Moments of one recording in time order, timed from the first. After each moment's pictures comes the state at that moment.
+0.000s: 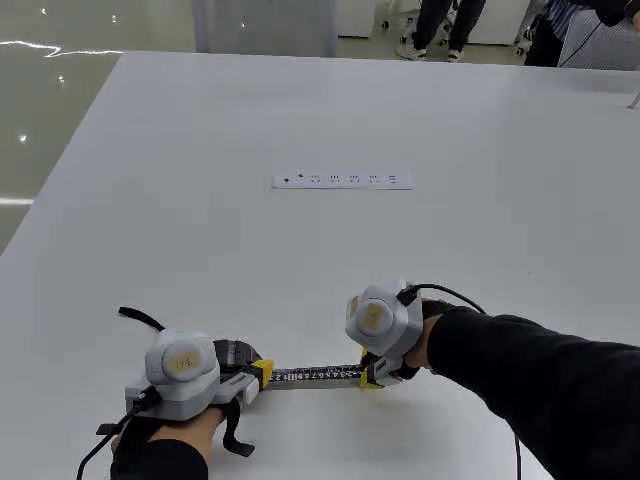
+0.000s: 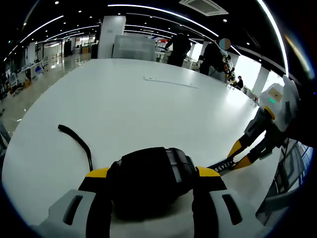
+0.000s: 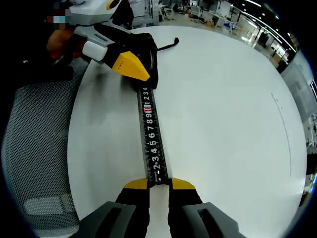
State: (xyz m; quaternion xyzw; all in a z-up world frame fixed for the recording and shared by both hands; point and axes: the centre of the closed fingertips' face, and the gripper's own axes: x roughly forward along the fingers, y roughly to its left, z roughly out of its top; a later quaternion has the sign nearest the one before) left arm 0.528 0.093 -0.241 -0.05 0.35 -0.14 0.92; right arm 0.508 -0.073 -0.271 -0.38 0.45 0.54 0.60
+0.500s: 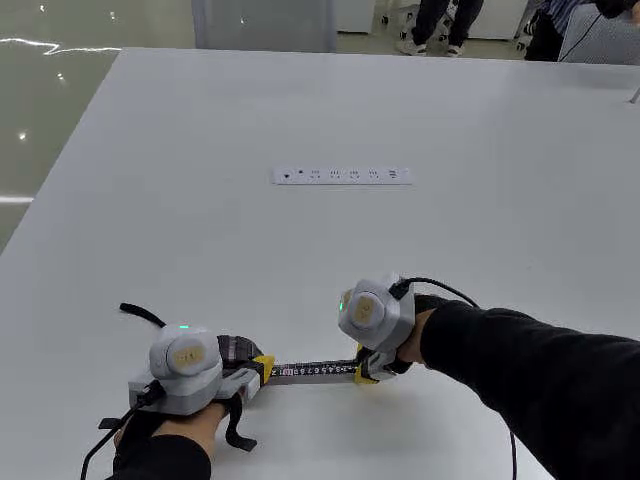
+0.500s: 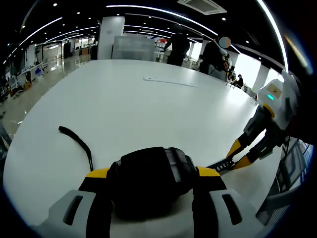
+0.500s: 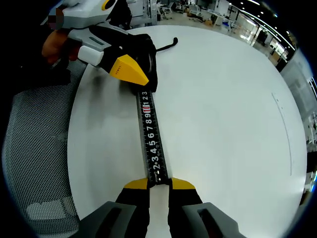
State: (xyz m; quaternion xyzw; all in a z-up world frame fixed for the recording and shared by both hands) left arm 0.528 0.094 -0.241 -0.04 0.35 -0.14 0.93; right arm 0.507 -0.065 -0.271 -0.38 0.45 0.54 0.60
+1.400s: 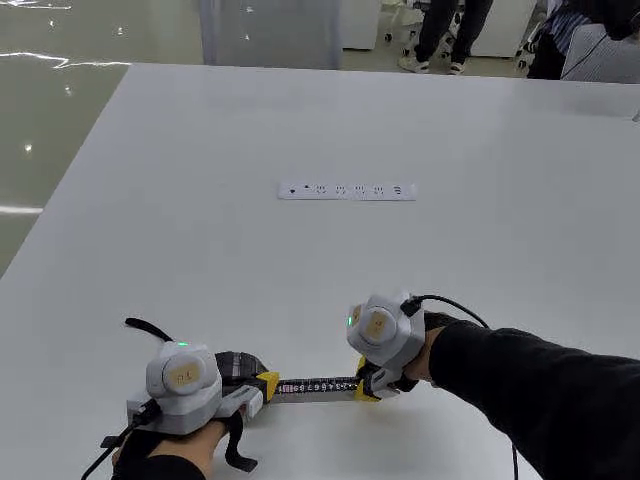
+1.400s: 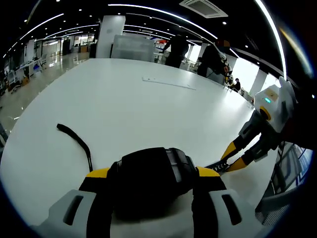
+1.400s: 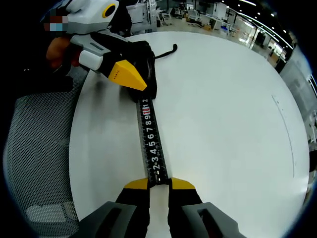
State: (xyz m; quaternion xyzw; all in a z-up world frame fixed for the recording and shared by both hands) left arm 0.527 0.094 -0.239 -0.06 0.35 -0.15 0.92; right arm 0.508 -0.056 -0.269 -0.36 0.44 0.55 0.61
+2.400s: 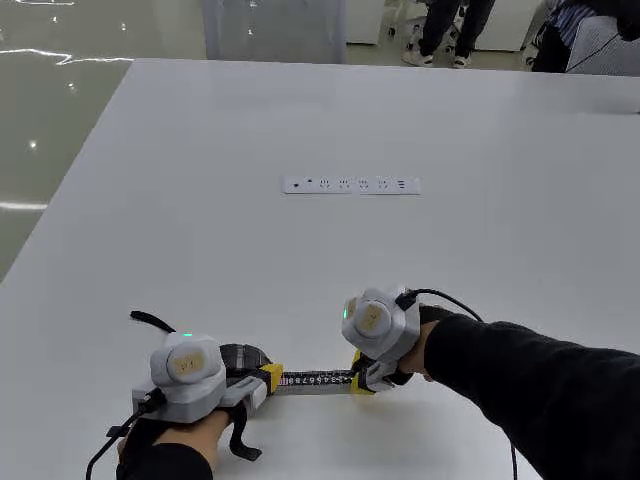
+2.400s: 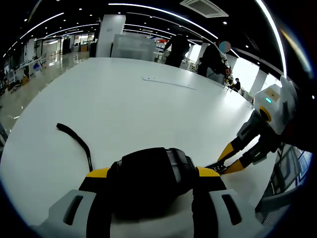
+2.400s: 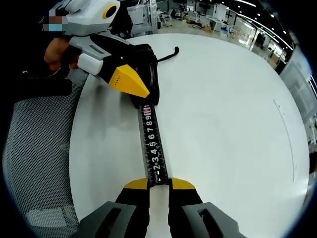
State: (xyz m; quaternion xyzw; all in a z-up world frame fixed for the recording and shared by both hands) left arm 0.528 0.094 -0.241 -0.06 0.35 -0.16 0.92; right arm 0.505 -0.042 -0.269 -0.36 0.43 0.56 0.61
